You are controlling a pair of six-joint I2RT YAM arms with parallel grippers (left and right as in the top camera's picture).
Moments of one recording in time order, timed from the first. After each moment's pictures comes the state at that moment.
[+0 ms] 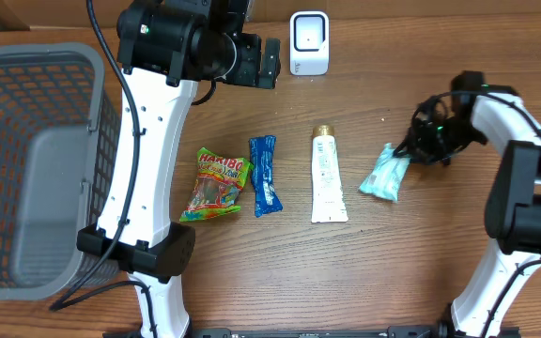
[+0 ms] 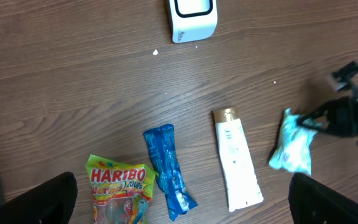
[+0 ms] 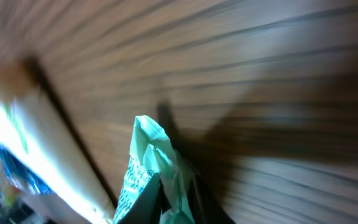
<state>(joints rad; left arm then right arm) -0.32 2.04 2.61 -1.59 0.09 -0.18 -0.13 2.12 1.47 -0.98 -0.55 0.14</state>
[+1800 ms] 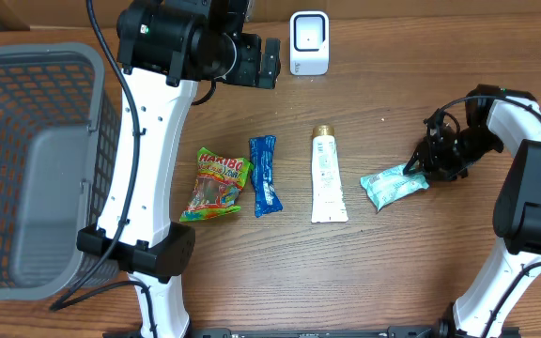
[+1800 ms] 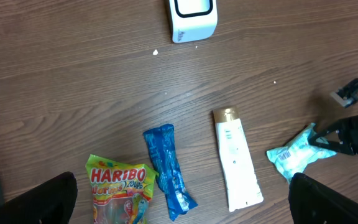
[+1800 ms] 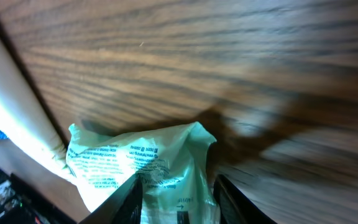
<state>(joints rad) -0.32 2.04 2.61 -1.59 0.09 -0.18 -0.19 2.12 1.45 -1.16 -0.51 -0.19</state>
